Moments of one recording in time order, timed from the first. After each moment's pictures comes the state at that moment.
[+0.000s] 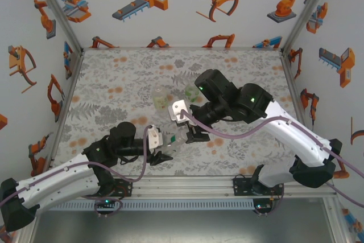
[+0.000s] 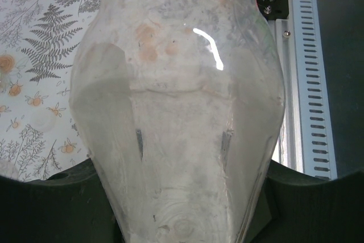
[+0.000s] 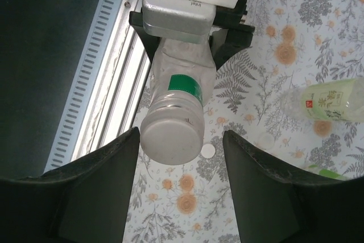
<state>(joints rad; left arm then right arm) -1.01 0.69 0.46 -0.13 0.44 0.24 1.02 1.36 1.68 -1.17 -0.60 -0.73</state>
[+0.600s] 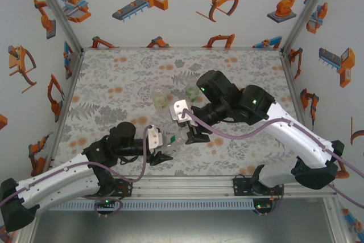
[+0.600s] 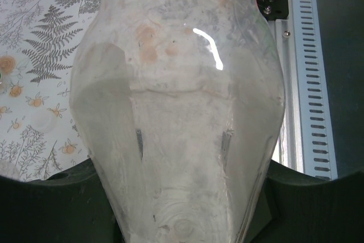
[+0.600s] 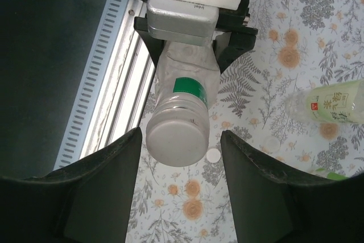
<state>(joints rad) -1.01 0.69 0.46 -0.13 0.44 0.24 1.02 1.34 1.65 -1.13 -0.62 -0.69</state>
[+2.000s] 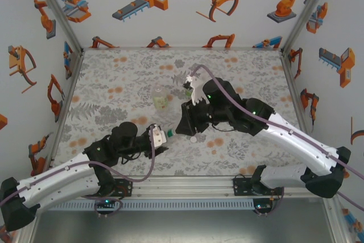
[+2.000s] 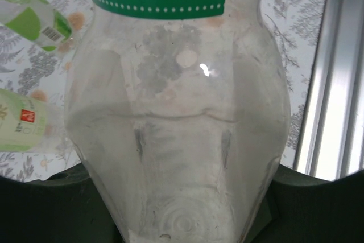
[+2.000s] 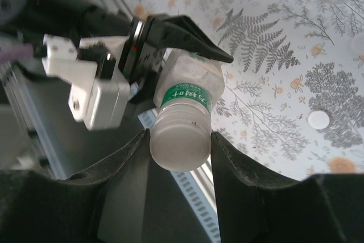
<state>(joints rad) -1.01 0.71 0.46 -0.15 0.18 0.35 1.00 1.20 1.35 -0.74 -0.25 0.49</state>
